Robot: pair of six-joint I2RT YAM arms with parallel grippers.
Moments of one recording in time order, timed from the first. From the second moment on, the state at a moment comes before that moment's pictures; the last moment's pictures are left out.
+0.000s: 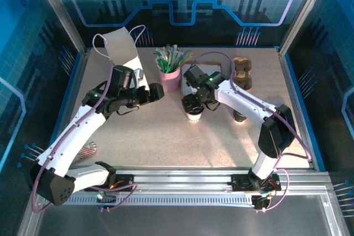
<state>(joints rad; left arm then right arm) -0.39 1.17 1.19 -0.79 0.26 -0.67 0.68 1.73 1.50 -1.04 0.09 0.31</state>
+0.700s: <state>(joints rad) -0.39 1.12 1.13 -0.84 0.20 -0.63 0.69 1.77 1.50 -1.01 0.11 0.28</state>
